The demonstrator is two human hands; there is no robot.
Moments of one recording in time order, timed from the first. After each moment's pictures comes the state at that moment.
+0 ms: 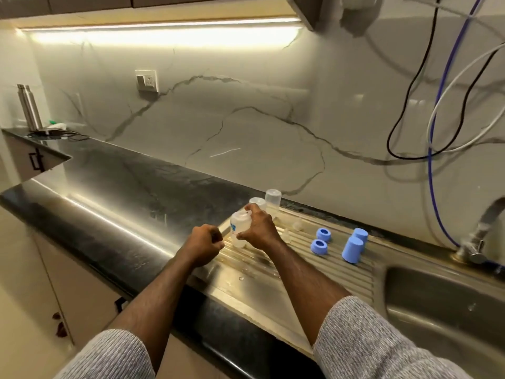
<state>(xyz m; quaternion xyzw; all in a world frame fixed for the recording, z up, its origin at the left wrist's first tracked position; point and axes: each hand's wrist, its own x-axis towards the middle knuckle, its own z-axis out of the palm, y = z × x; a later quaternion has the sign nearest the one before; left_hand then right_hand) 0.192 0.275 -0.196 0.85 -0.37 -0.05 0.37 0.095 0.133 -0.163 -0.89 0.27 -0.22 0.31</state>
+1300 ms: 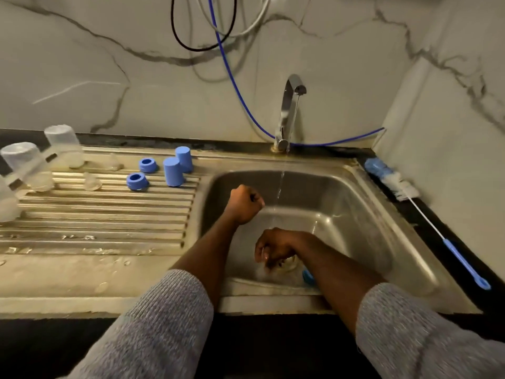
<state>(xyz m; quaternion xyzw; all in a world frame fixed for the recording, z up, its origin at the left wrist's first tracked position) -0.189 -0.040 -0.257 0.69 -0.59 -0.22 0.35 -0.340 -0.054 -0.280 -0.86 0.38 0.20 0.29</state>
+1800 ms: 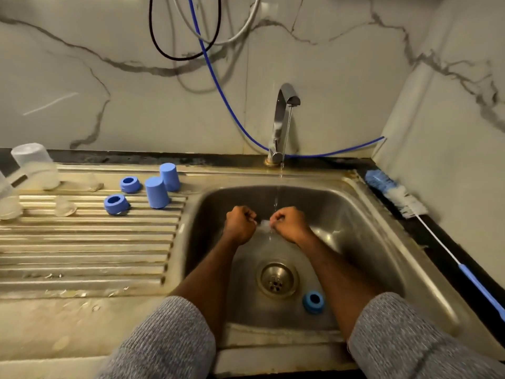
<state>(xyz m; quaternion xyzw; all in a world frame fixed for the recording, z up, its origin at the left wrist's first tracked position) -0.195 -0.088 -0.297 0.74 -0.49 -0.26 0.38 -0.345 -0.139 -0.290 -0.72 0.59 -0.21 0.31</state>
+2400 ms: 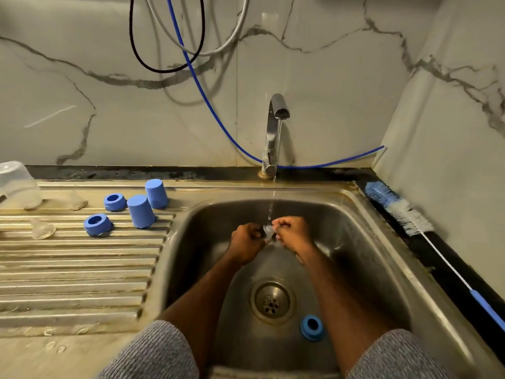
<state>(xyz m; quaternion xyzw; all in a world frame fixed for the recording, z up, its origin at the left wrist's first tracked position) -0.219 -0.104 -0.302 0.69 -0.51 -0.34 0.39 -0.354 -0.164 -0.295 -0.59 0.58 -0.35 0.44</state>
